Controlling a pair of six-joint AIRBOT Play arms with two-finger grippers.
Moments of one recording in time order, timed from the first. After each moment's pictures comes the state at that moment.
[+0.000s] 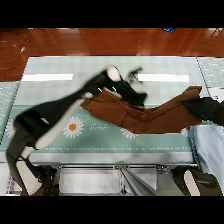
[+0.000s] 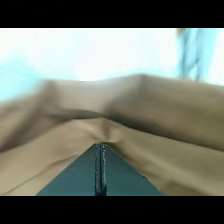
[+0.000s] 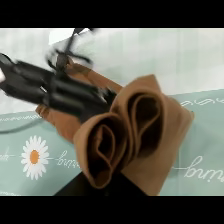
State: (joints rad) left arm -0.63 -1.94 1.78 0.73 -1.16 -1.46; right arm -0.24 -0.48 0.86 -0.86 1.33 1.58
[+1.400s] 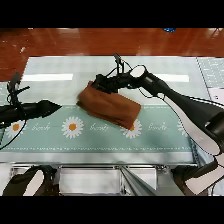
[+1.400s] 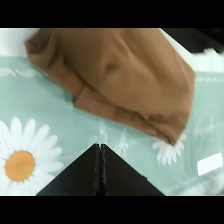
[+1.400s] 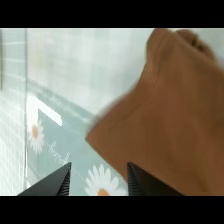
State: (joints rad) left arm 0.25 -0.77 0.62 0.72 -1.13 -1.17; right arm 0.50 -1.78 1.49 -0.47 0.81 1.42
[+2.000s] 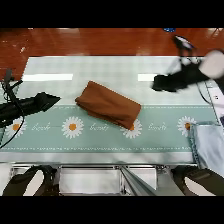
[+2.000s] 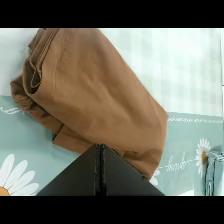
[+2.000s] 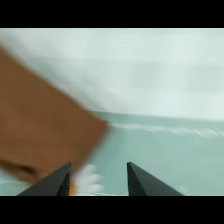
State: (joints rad) left arm 0.25 -0.77 0.61 0.57 -1.03 -1.17; right arm 0.26 -1.09 1.18 -1.45 1.19 1.86
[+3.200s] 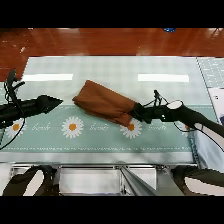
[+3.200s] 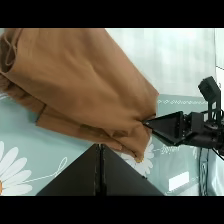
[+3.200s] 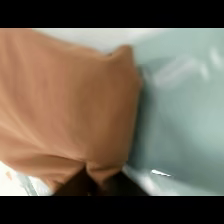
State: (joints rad) left arm 0.25 -0.77 0.61 0.57 -1.10 -1.15; right arm 0.25 -1.42 0.66 -0.36 0.70 1.31
